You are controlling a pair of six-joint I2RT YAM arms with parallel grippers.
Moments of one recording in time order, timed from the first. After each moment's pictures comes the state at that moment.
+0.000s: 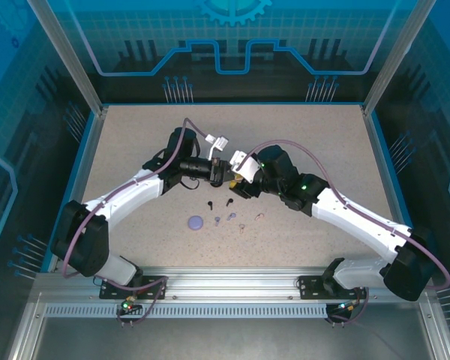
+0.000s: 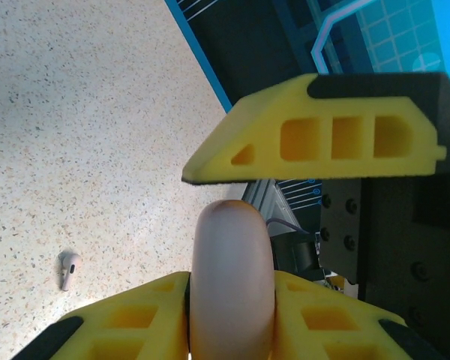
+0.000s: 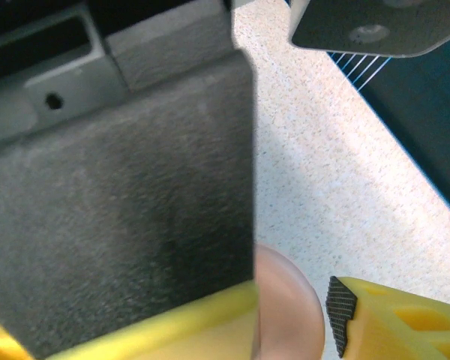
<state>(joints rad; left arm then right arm) -0.47 1.49 1.05 -0.08 0.94 -0.60 0.76 1.27 1.05 -0.37 0.00 -0.39</state>
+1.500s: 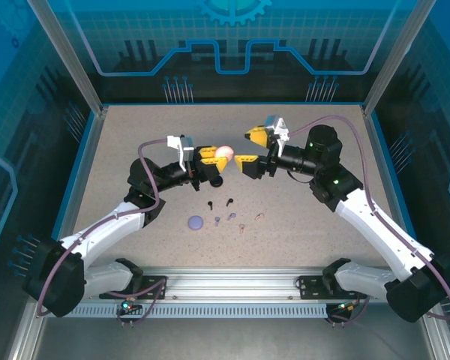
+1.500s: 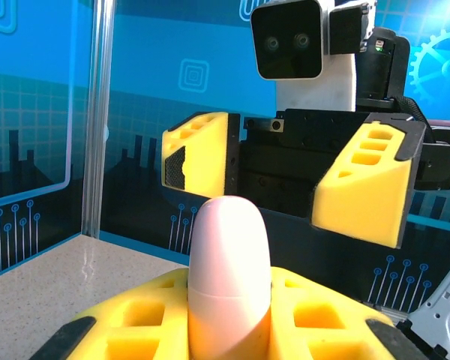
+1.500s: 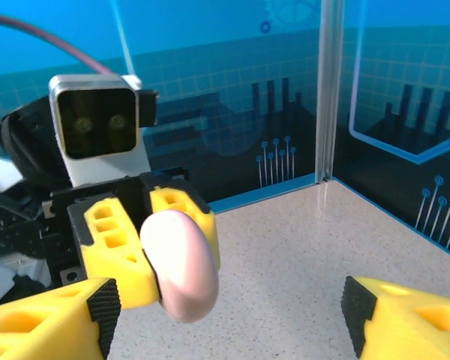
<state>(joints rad) -0.47 1.18 0.68 0.84 0.72 -0.38 0.51 1.14 1.07 0.01 -0.69 0.04</state>
